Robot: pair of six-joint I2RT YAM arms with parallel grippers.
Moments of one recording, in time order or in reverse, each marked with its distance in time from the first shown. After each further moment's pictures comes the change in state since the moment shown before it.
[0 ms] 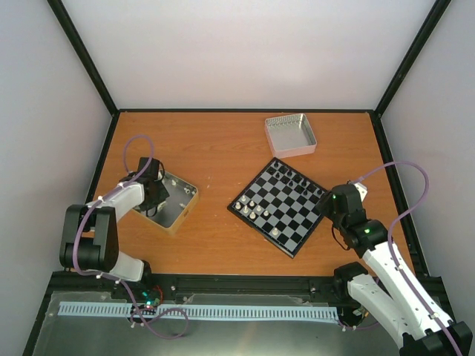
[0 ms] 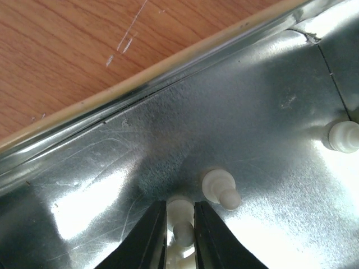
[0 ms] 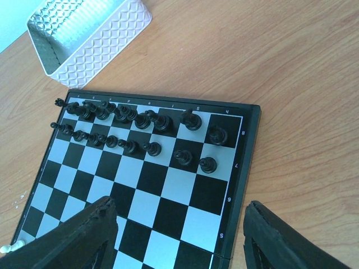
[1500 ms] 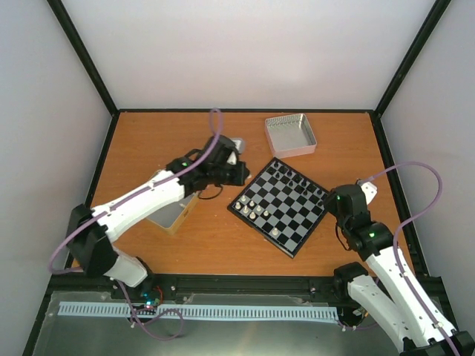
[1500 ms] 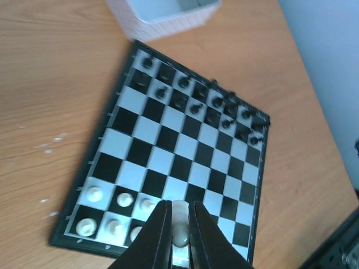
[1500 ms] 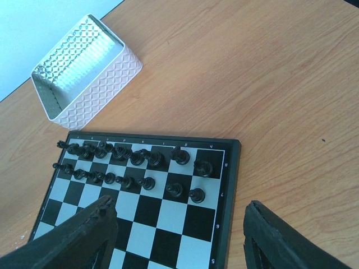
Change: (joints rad) left arm -0.695 -0.026 0.508 -0.062 0.236 0.023; right arm 0.000 -0.049 0.030 -0.015 0.125 0.024
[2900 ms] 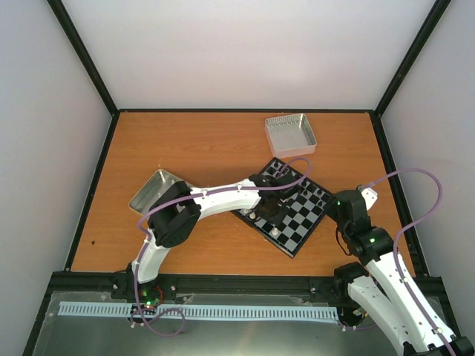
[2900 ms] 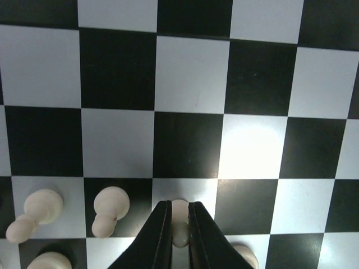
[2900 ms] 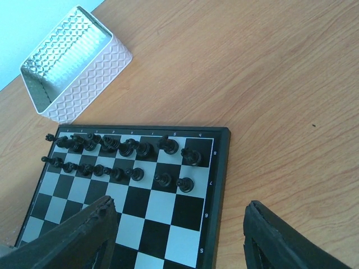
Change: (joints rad) left arm -0.311 0.675 0.389 -0.282 -0.094 0.170; right arm 0.000 -0.049 -0.051 -0.021 -0.003 0.023
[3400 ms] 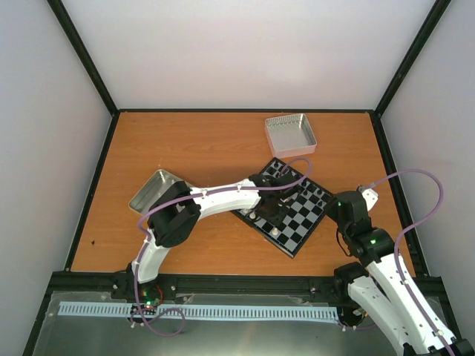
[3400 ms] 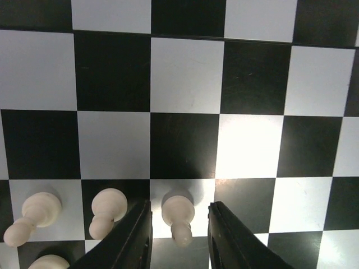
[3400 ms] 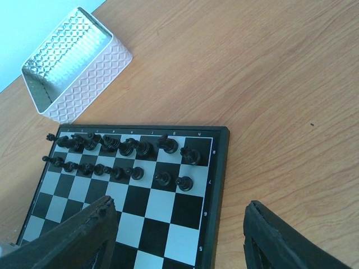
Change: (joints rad) left arm 0.000 0.000 0.003 0.007 0.001 0.017; right arm 0.000 -0.016 0.000 -0.012 0.000 0.002
